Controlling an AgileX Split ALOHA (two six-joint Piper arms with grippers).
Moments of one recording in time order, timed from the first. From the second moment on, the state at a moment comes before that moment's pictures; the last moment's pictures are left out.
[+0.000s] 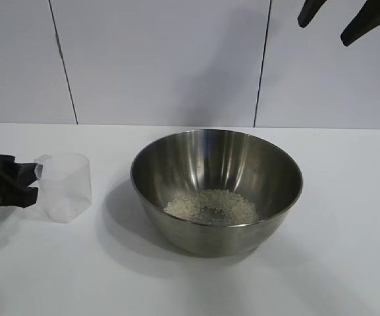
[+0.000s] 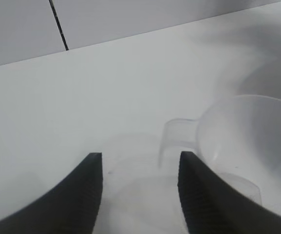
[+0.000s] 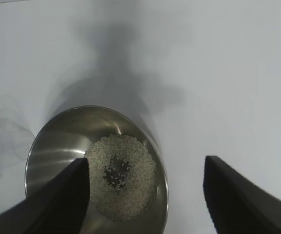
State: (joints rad) left arm -0.13 2.04 -0.44 0.16 -1.15 0.15; right arm 0.05 1.78 -1.73 0.32 1.14 -0.03
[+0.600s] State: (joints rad) left arm -0.13 1.90 -0.39 -0.02 -1.15 0.03; right arm 0.05 1.78 -1.73 0.32 1.13 -0.03
